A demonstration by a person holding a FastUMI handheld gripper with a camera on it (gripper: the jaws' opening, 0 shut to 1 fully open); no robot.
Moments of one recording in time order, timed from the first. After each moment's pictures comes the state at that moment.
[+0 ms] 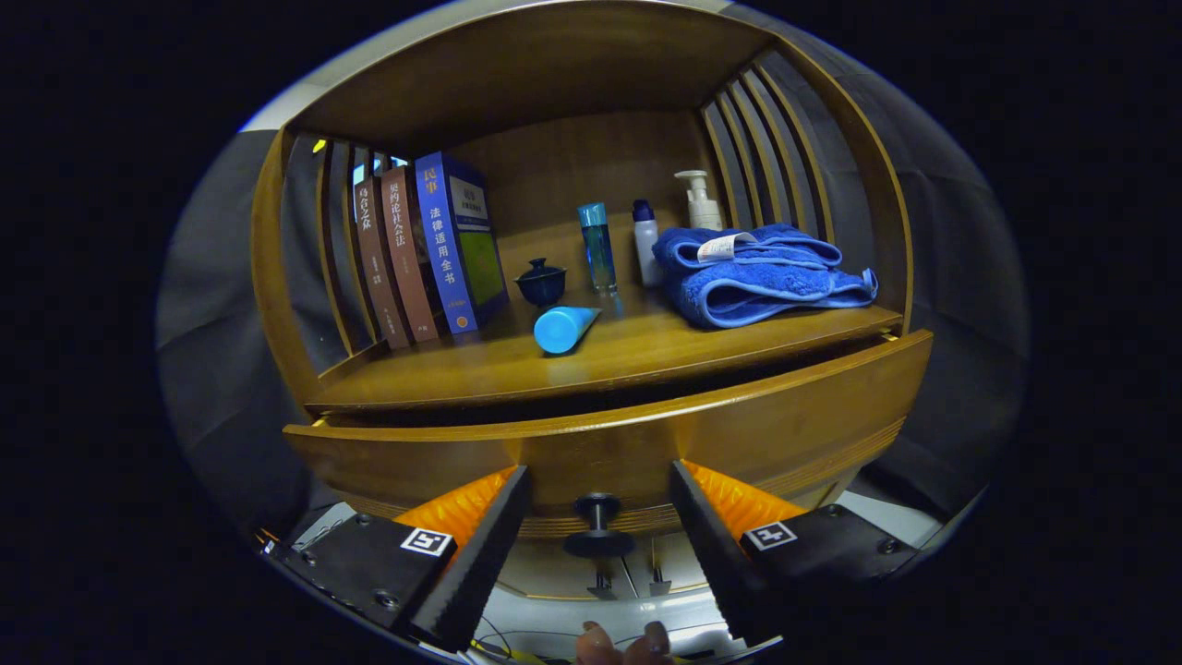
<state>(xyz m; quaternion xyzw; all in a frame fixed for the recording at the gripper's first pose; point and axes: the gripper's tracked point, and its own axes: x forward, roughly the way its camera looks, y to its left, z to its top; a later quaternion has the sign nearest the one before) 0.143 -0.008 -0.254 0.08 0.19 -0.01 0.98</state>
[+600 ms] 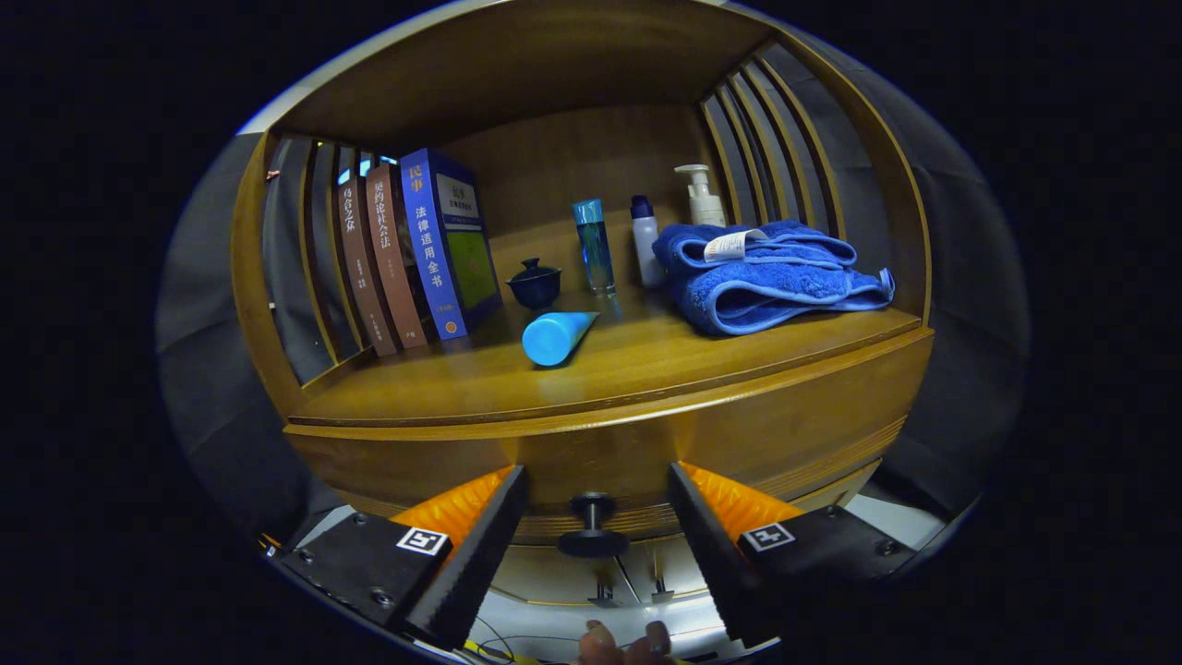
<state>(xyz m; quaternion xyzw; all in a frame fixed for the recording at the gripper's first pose) 0.160 -0.011 -0.257 0.09 0.19 -0.02 0.98</state>
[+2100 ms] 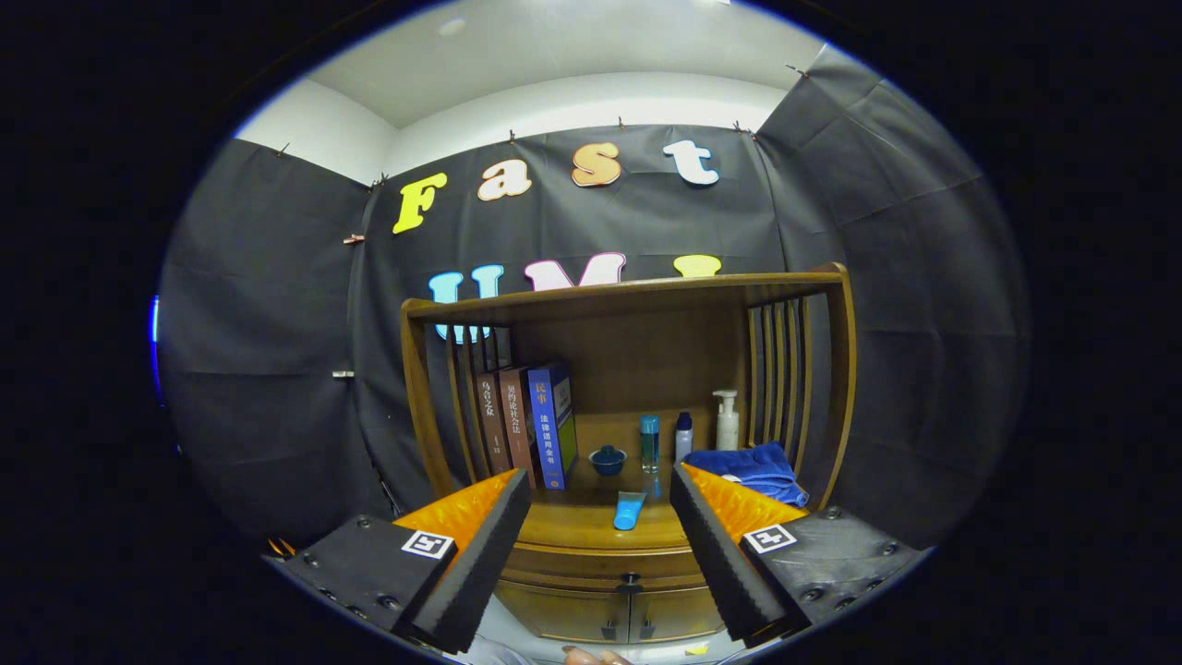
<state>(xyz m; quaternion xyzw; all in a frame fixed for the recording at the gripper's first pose) 0.035 0.016 0.048 0.04 0.02 0.05 1.00</state>
